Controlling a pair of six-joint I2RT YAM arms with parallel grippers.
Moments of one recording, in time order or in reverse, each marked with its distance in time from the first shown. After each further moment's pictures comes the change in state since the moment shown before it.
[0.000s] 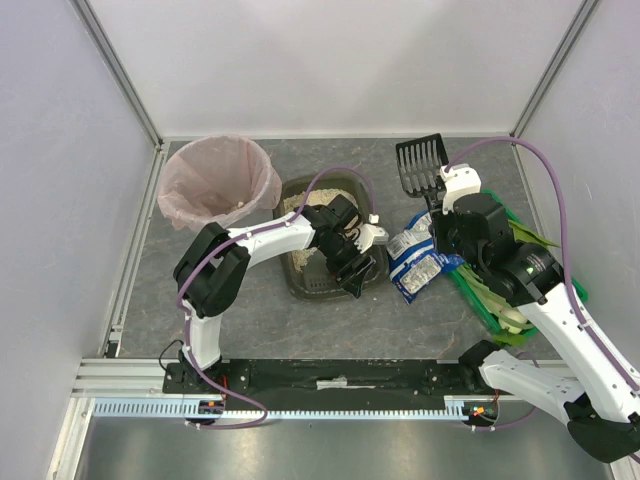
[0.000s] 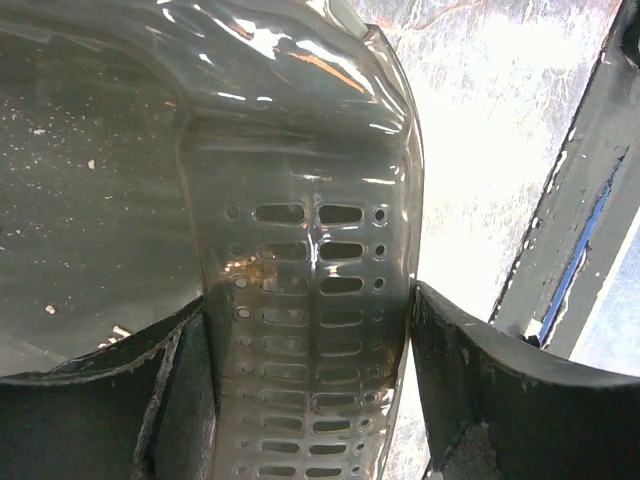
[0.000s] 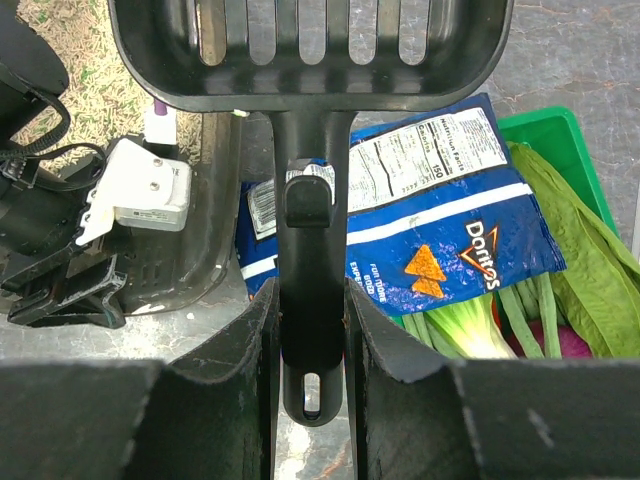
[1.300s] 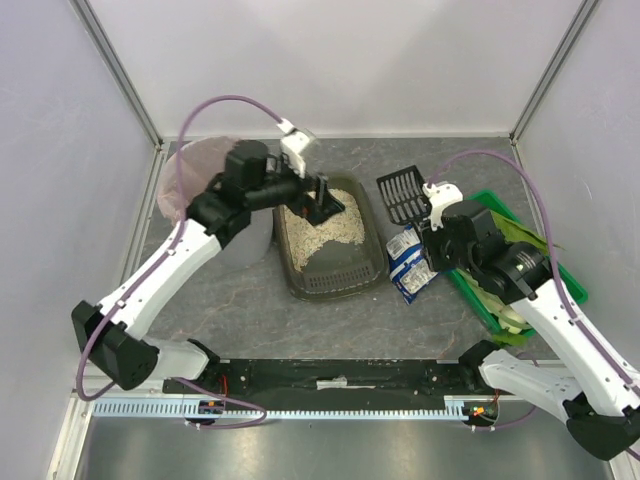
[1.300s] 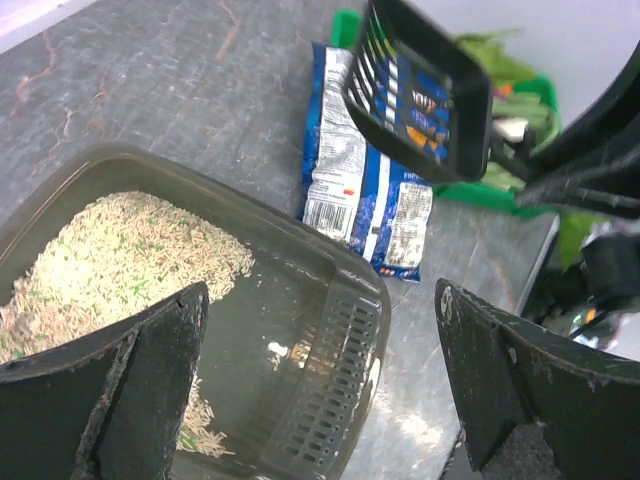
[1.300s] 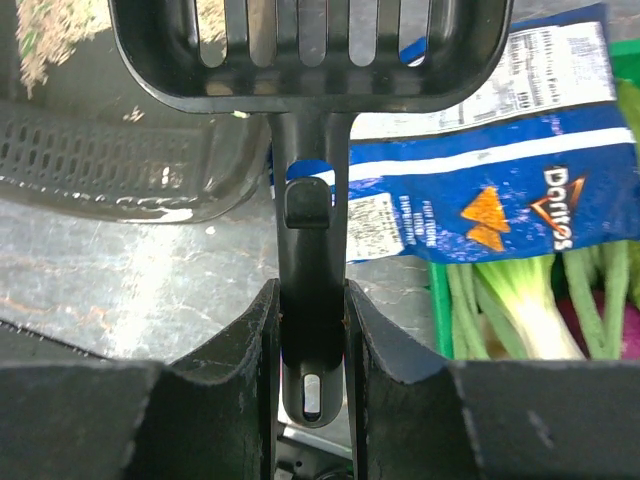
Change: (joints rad) left arm 0.151 -0.584 -0.009 0.252 -0.170 -0.286; right arm 0.000 0.002 -0.047 -0.113 -0.142 -0.012
